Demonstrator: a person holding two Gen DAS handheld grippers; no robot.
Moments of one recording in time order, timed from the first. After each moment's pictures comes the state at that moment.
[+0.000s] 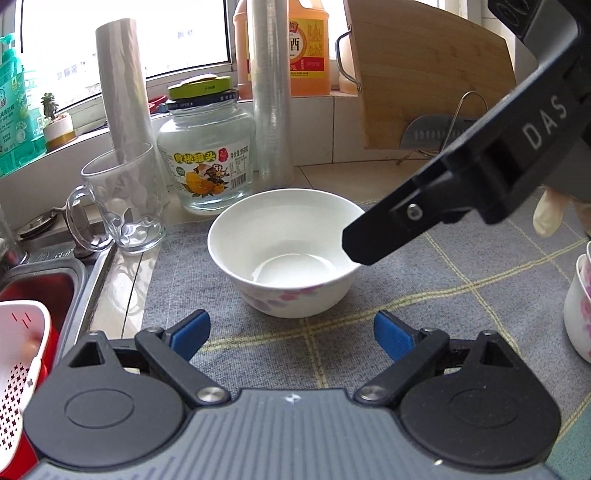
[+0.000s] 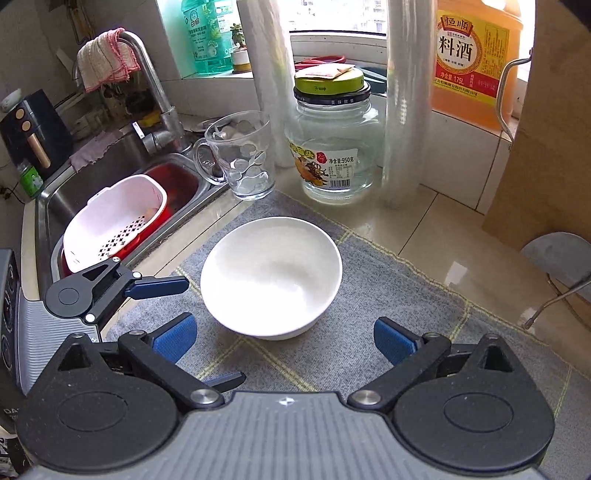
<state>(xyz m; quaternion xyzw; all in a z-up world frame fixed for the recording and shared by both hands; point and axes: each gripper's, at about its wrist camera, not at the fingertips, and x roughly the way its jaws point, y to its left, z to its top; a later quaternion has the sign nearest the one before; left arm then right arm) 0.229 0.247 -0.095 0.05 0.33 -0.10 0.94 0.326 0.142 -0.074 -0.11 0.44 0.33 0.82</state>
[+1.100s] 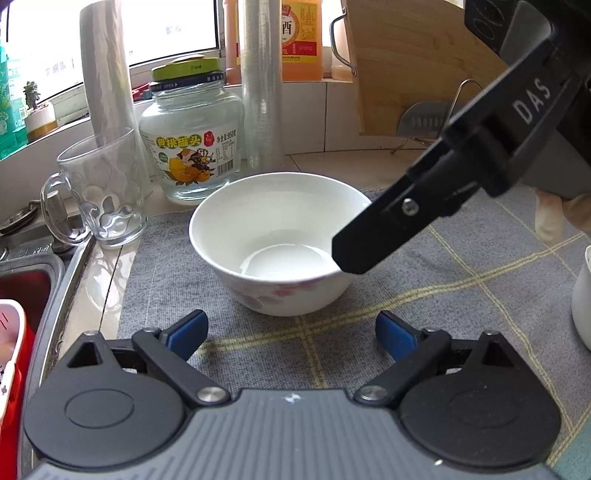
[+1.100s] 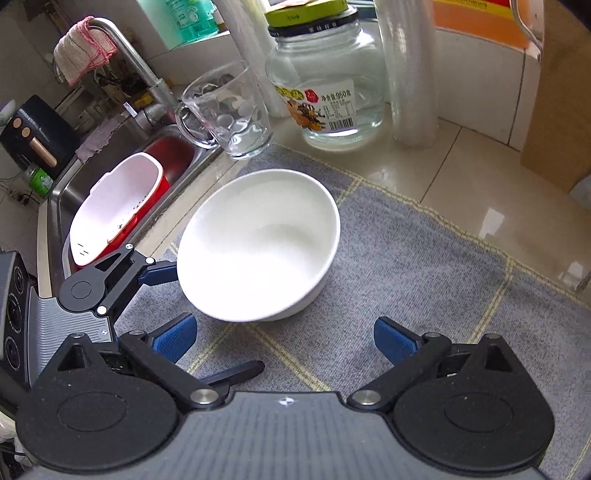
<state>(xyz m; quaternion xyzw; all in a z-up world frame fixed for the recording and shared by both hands) 0.238 0.249 -0.108 0.04 0.34 -0.12 0.93 0.356 0.136 -0.100 -0.07 0.50 0.36 0.78</state>
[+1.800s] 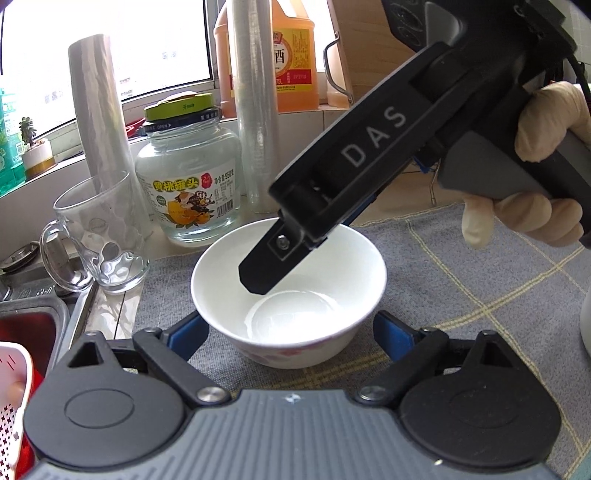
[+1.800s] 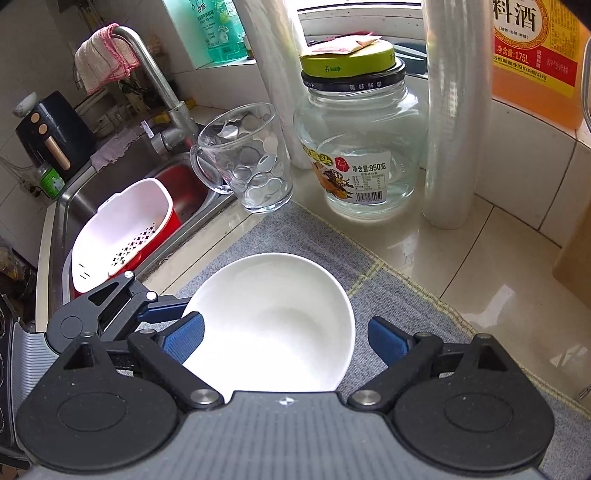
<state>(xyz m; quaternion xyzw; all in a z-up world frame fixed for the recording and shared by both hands) 0.257 0.247 -0.097 0.06 0.30 -0.12 0.94 0.391 0.168 -0.098 -0.09 0.46 0.39 0.79</state>
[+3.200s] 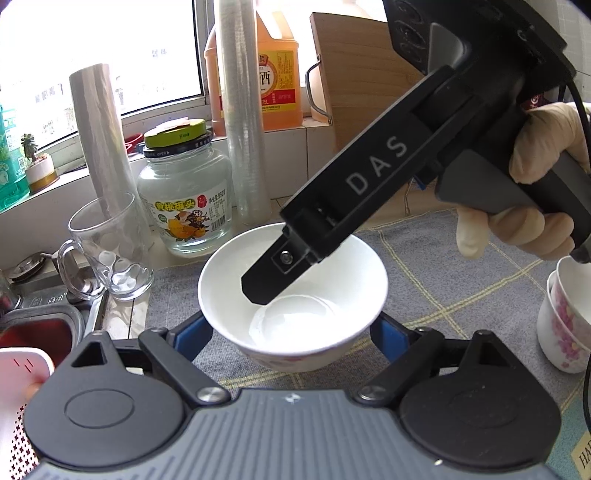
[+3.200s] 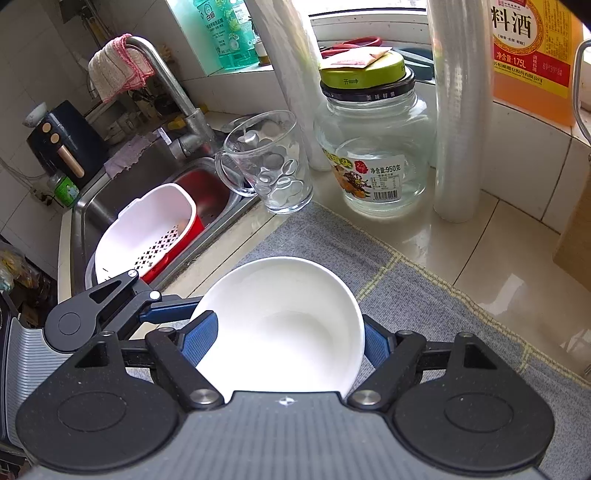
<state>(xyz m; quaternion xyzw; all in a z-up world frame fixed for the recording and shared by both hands) 0.227 0.241 -0.064 0.07 0.31 -0.13 0.94 0.363 0.160 -0.075 -0.06 0.47 0.40 0.79</state>
